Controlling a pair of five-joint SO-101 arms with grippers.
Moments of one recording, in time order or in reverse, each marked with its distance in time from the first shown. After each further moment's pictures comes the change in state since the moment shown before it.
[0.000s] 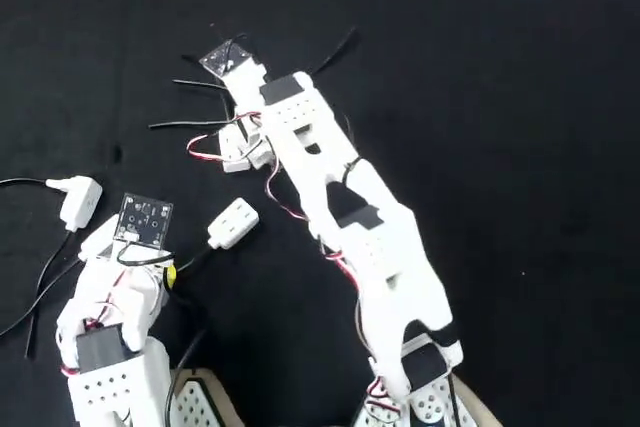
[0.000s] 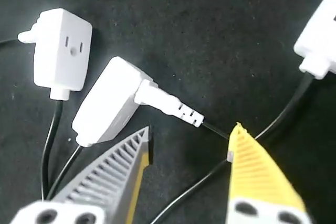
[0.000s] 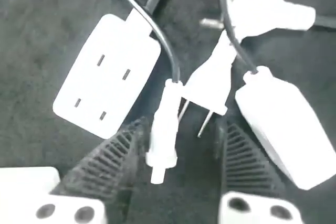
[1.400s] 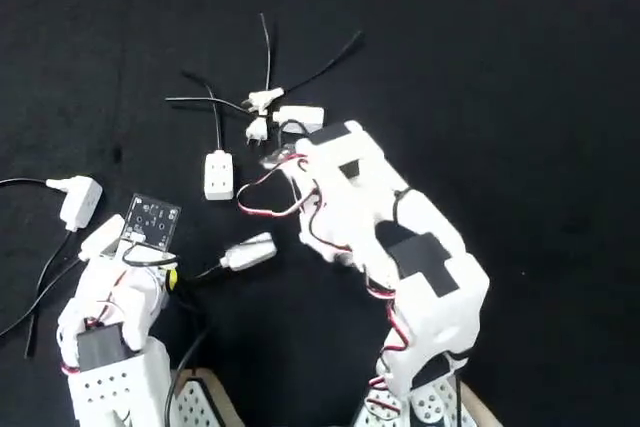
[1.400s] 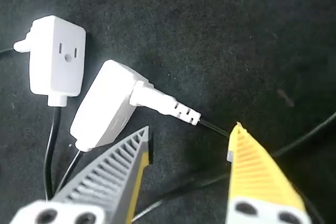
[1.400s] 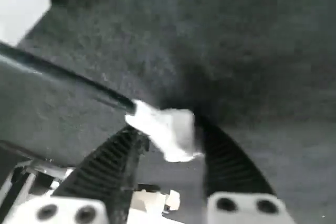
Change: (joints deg) left arm 0.4 0.4 0.1 -0.4 -3.5; right arm 4.6 -31.3 54.6 12.2 7.4
